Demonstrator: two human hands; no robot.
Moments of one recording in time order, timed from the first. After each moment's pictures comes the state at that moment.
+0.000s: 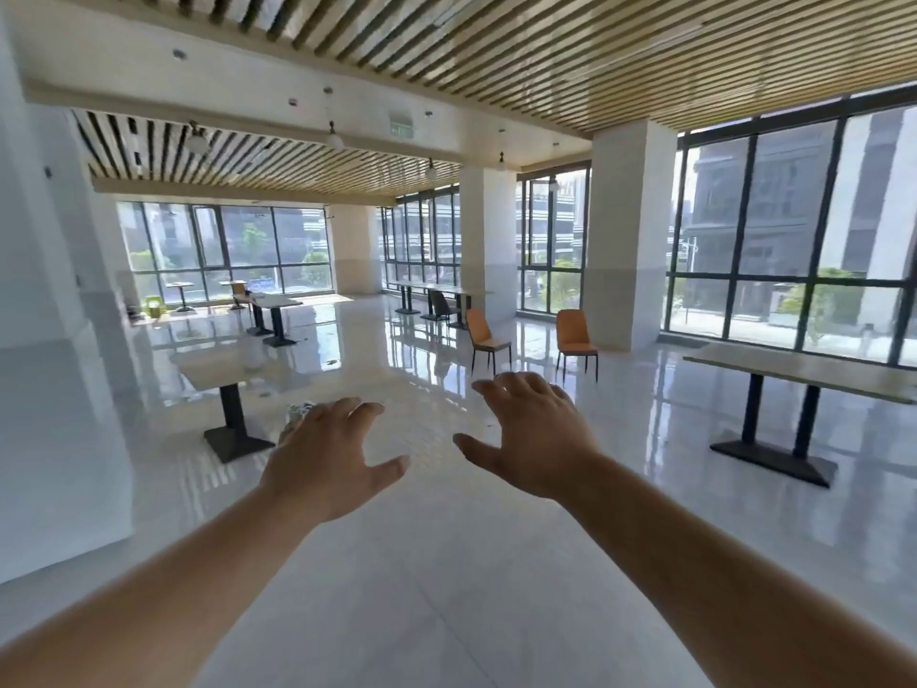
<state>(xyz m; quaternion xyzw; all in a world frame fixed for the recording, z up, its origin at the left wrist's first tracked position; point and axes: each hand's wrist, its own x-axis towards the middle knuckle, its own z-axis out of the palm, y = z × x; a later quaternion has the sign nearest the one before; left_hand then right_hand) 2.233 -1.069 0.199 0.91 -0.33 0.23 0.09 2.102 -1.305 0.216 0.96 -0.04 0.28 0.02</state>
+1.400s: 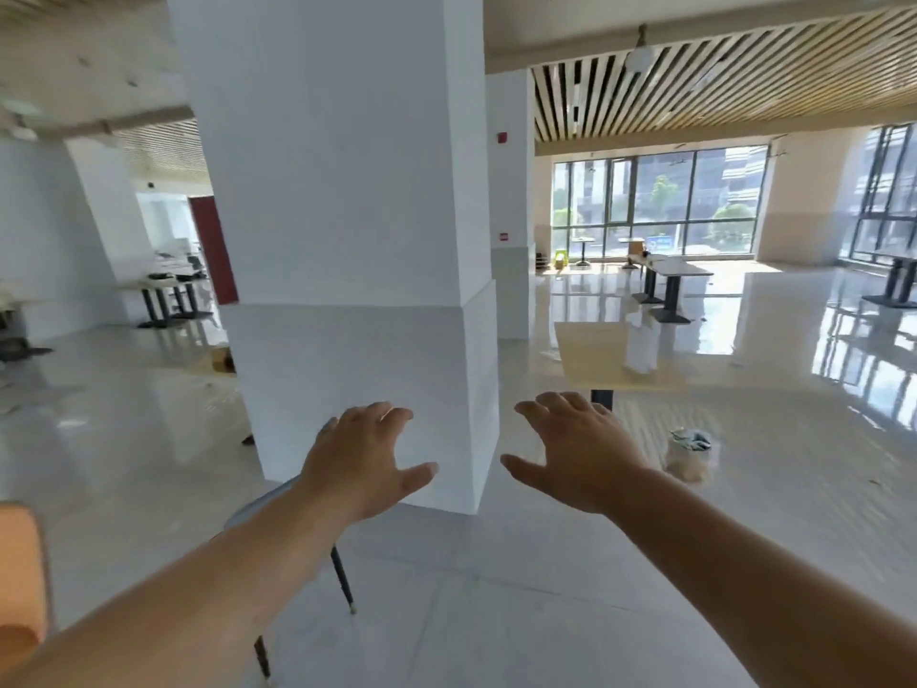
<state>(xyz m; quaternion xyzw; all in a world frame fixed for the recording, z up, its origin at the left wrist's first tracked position) 3.169 -0.719 0.159 0.98 0.10 0.16 -0.01 3.285 -0.986 0.158 0.91 0.37 0.19 -0.06</state>
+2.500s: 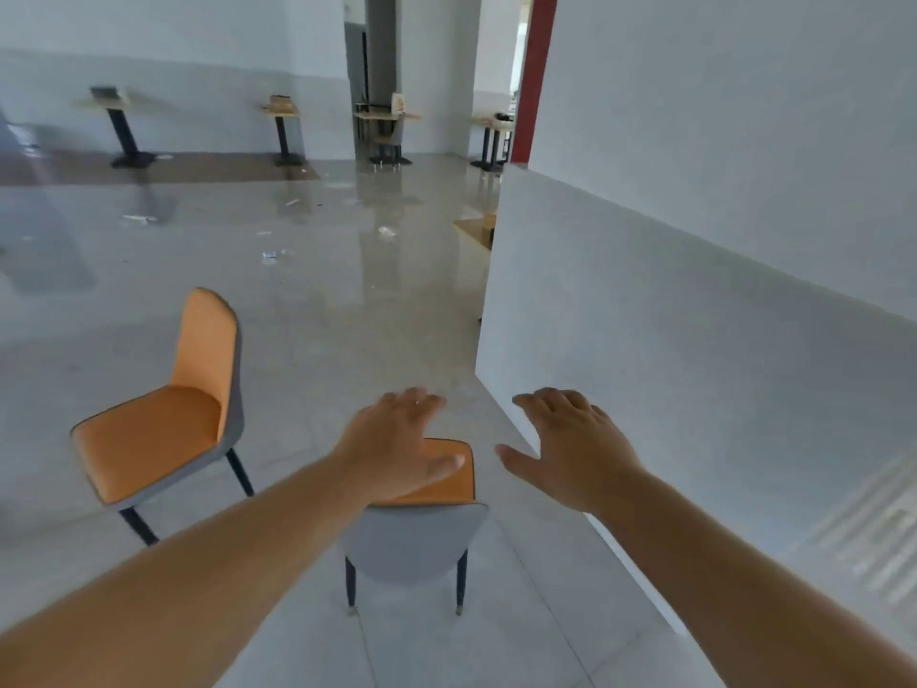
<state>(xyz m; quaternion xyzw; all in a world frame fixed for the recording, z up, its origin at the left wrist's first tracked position) 3.530 -0.168 -0.032 0.89 0.45 0.07 0.08 3.760 -0.274 0.004 0.71 0.70 0.02 -0.06</state>
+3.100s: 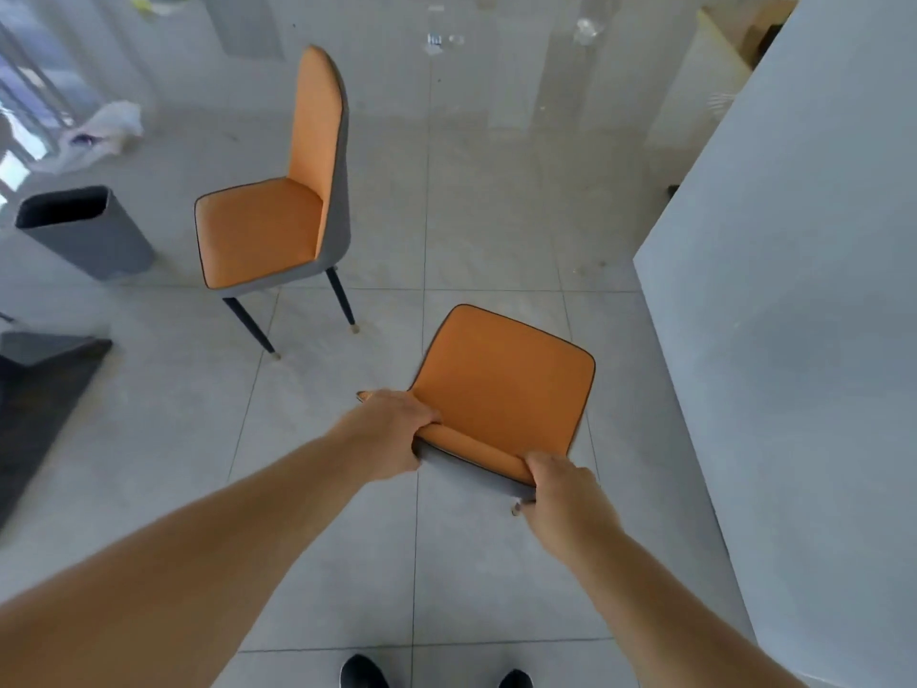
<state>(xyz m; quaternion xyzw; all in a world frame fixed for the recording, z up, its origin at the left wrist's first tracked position) 3.481 -0.052 -0.301 0.77 0.58 -0.11 0.23 3.739 -0.104 -0.312 0.65 0.71 -0.28 0.07</state>
